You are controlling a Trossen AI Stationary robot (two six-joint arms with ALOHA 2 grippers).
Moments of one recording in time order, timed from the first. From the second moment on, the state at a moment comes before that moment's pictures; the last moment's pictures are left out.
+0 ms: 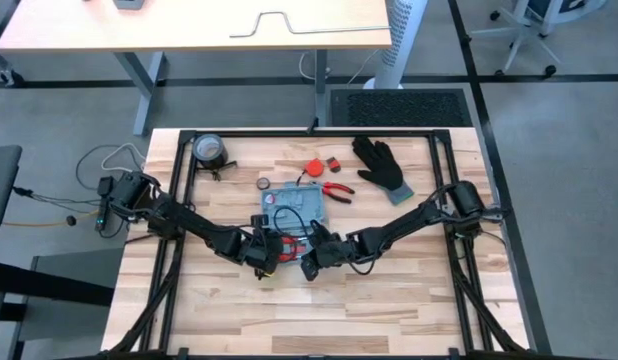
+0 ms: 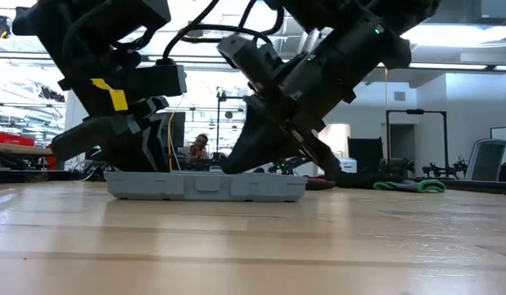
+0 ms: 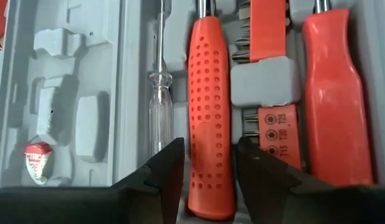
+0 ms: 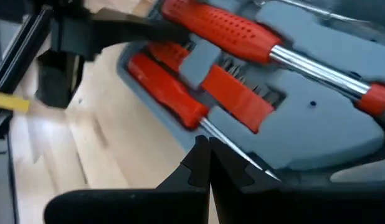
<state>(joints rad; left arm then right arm) -0.36 1.68 0.82 -0.34 -0.53 -0.26 0.27 1.99 1.10 0.16 0.26 1.06</state>
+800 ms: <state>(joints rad) -0.35 1.69 0.86 -0.36 -0.69 -0.15 0.32 2.01 1.15 0.02 0.24 1.12</state>
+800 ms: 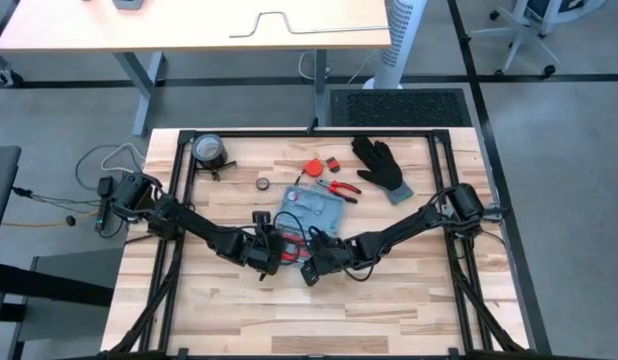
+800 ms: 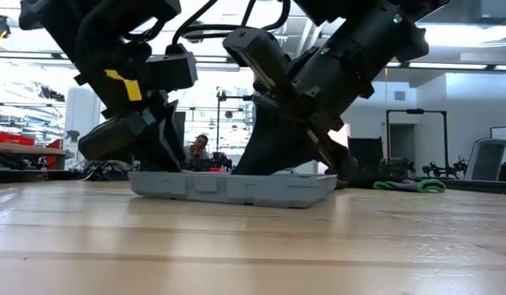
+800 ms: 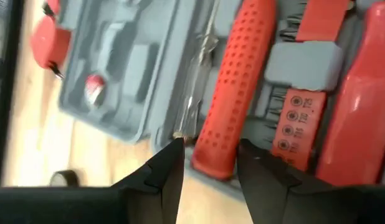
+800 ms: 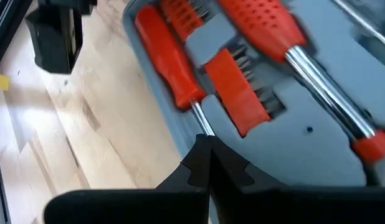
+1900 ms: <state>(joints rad) -0.32 1.68 0.82 -0.20 -0.45 -0.05 0.33 2.02 1.14 0.17 0.23 1.12</state>
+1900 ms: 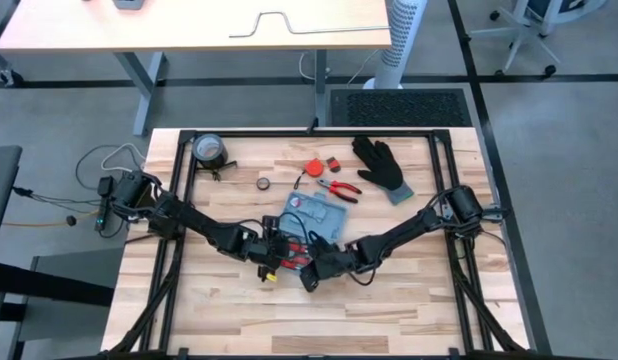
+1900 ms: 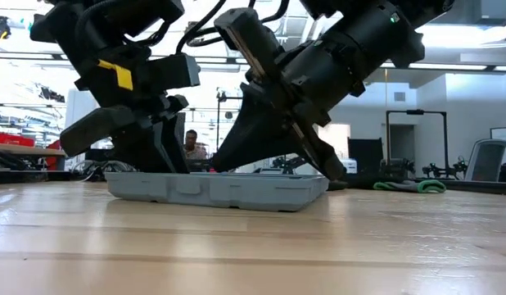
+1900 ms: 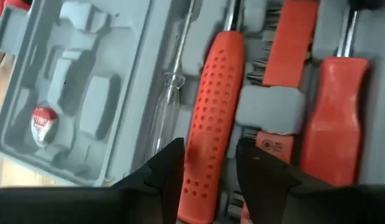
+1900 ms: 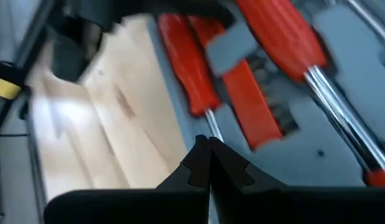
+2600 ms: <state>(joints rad) -0.32 1.74 0.81 -0.11 -0.46 -0.11 0.31 2.02 1.15 0.22 0.32 1.17</state>
